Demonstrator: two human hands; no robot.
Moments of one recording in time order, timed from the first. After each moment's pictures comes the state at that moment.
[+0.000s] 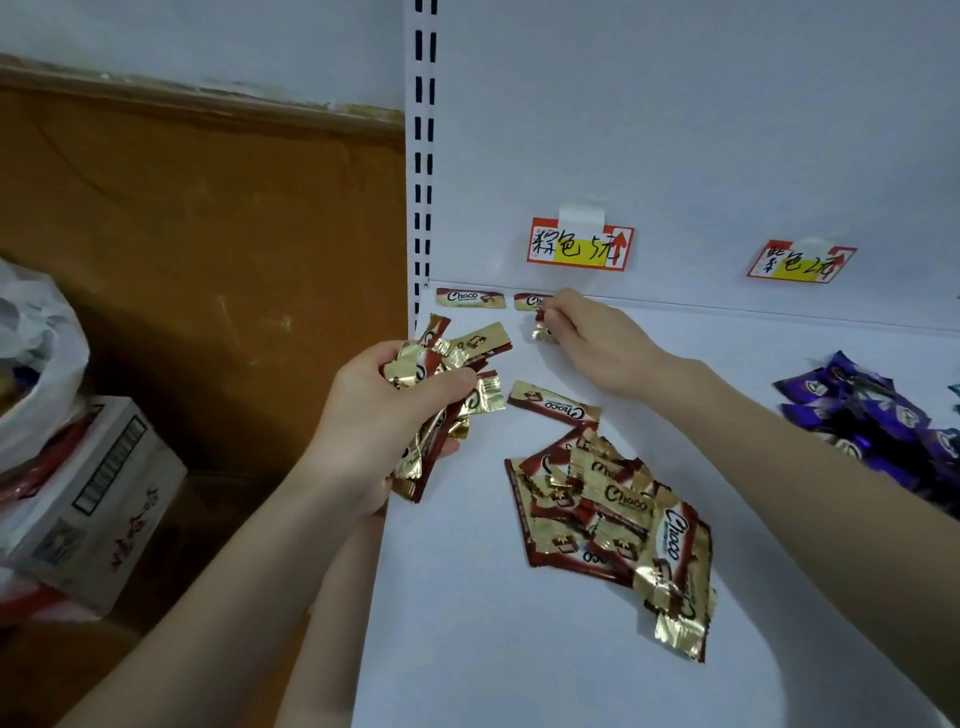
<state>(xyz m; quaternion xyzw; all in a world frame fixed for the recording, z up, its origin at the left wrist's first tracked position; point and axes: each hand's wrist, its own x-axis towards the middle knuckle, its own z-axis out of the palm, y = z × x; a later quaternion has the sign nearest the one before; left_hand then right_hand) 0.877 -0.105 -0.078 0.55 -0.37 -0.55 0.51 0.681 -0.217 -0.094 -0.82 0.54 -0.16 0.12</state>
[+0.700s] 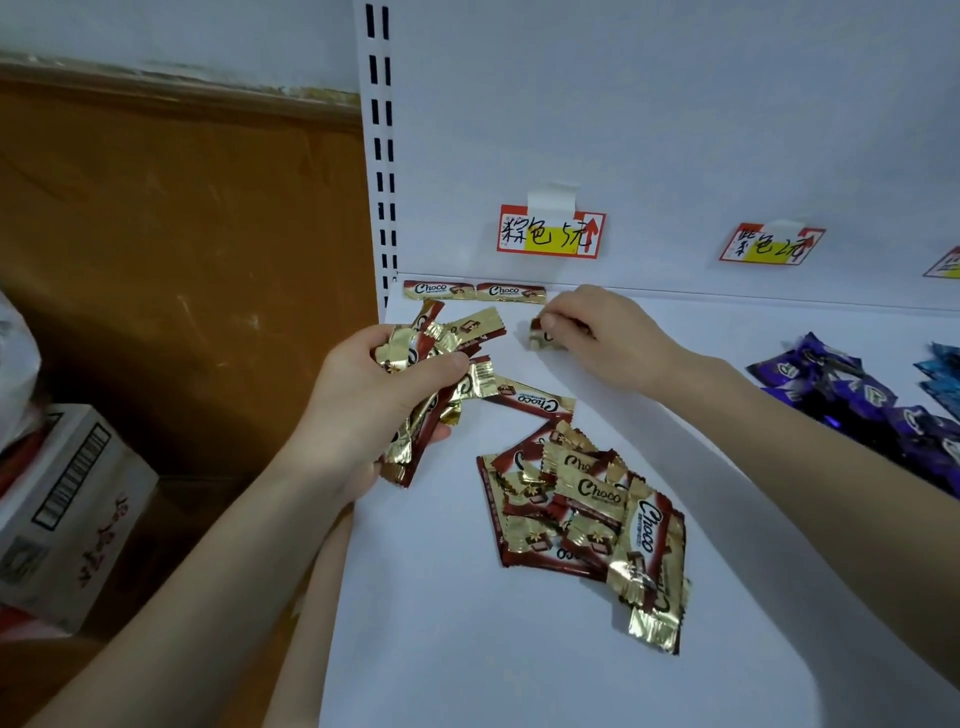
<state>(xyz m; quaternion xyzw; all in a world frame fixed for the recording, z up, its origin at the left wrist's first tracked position) 0.865 -0.115 -0.073 0.53 -0.39 -0.56 0.51 0.658 -0.204 -0.086 -0.84 0.51 -0.16 0.08</state>
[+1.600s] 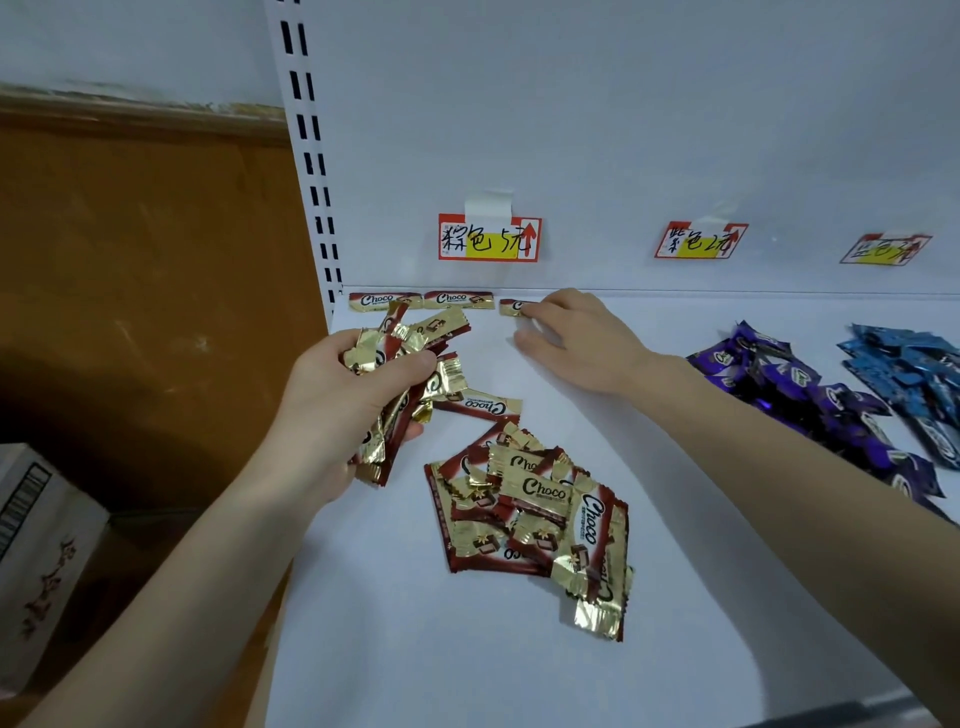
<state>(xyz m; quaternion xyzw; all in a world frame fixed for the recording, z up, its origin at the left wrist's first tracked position) 0.847 -0.120 -0.070 0.53 -0.38 -0.56 0.50 0.629 -0.207 -0.096 -0.78 0.61 -0.08 0.06</state>
